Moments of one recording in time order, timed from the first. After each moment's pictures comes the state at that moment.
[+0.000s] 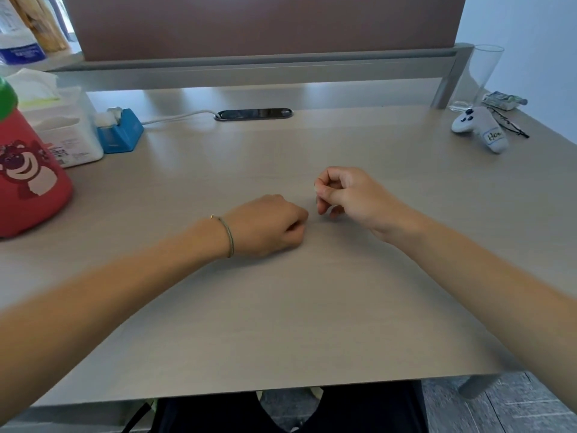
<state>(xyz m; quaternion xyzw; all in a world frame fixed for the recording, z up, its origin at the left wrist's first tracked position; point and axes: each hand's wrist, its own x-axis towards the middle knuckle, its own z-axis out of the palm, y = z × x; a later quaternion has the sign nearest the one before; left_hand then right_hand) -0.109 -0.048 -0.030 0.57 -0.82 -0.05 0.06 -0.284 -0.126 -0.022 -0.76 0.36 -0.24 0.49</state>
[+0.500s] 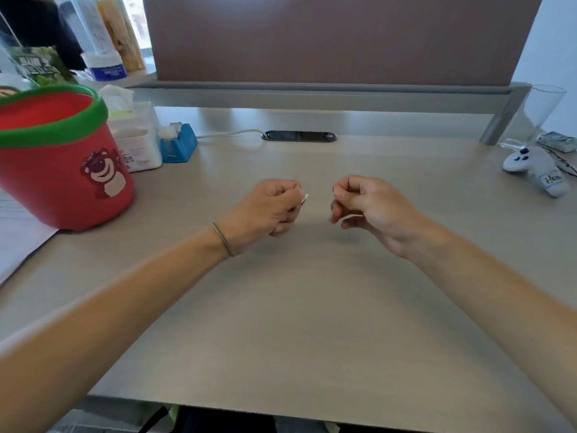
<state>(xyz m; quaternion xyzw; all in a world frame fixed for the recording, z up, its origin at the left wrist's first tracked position) -0.063 -0.025 -0.002 0.57 -0.53 -0.40 0.48 -0.241 -0.120 0.002 -0.70 0.32 -0.25 0.59</state>
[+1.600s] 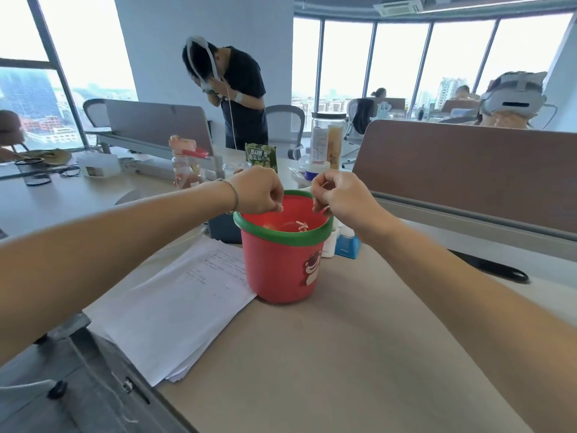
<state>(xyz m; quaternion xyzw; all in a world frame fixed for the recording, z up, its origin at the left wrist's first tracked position) 0.261 0.105 0.153 0.86 -0.50 0.07 0.09 0.100 -0.026 0.143 -0.85 0.11 -0.25 0.45</state>
